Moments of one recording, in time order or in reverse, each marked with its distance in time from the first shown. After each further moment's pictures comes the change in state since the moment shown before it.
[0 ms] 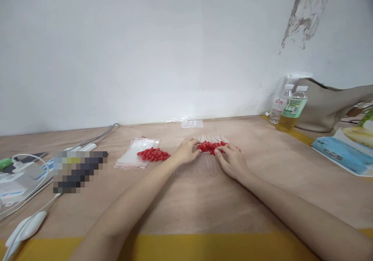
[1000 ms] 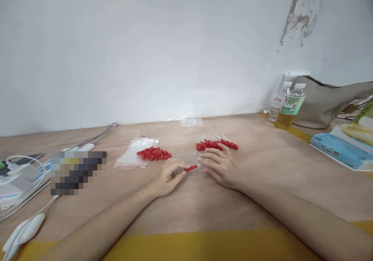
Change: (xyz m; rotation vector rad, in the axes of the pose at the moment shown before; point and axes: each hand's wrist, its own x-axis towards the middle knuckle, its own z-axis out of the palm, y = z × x) left_hand -0.103 -0.001 -0.032 -0.342 0.079 0.185; right_hand -0.011 -0.029 -0.007 -0.058 -0.088 -0.622
